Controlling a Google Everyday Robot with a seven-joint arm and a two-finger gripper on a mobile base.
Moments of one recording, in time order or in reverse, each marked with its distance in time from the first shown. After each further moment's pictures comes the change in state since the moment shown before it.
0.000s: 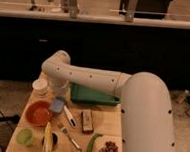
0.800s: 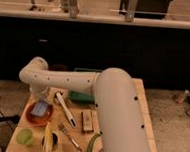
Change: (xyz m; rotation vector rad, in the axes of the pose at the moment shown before) arm -0.023 -0.090 0.042 0.023 0.033 -0.038
